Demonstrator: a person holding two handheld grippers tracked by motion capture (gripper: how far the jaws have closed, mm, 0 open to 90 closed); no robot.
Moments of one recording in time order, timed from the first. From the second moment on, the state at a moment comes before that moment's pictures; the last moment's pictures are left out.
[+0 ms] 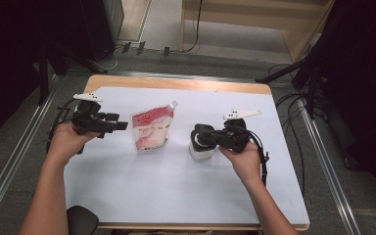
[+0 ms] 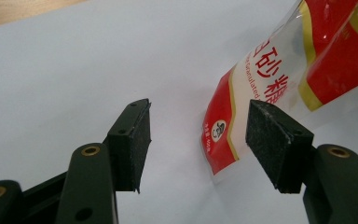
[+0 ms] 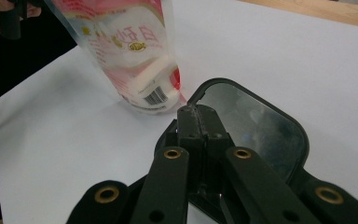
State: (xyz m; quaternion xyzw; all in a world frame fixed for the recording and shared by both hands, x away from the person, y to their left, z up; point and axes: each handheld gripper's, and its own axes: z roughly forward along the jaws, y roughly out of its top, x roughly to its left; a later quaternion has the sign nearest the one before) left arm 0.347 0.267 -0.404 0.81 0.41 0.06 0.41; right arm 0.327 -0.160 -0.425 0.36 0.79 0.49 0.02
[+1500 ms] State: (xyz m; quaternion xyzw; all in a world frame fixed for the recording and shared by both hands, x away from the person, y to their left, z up) left arm 0.347 0.264 -0.405 0.81 0.41 0.05 0.41; right arm 0.326 -0.185 -0.435 0.37 0.79 0.49 0.06
